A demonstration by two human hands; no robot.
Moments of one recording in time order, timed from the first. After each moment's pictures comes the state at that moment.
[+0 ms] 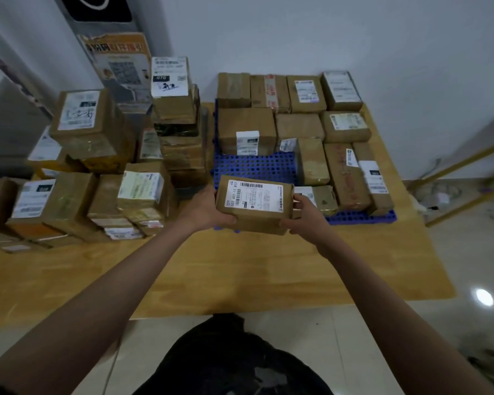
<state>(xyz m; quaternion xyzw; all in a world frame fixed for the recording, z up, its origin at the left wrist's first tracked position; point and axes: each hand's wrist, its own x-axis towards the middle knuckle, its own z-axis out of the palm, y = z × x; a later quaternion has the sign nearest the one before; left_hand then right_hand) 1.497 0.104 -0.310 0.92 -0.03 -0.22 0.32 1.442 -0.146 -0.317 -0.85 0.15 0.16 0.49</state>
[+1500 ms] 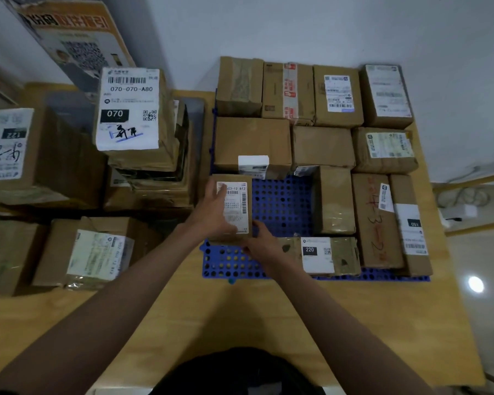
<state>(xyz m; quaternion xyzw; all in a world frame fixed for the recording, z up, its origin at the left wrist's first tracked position) 1.677 0.071 -0.395 0.94 -0.03 -0.28 0.21 1.612 -0.075 -0.408 -0.68 0.27 0.34 0.59</state>
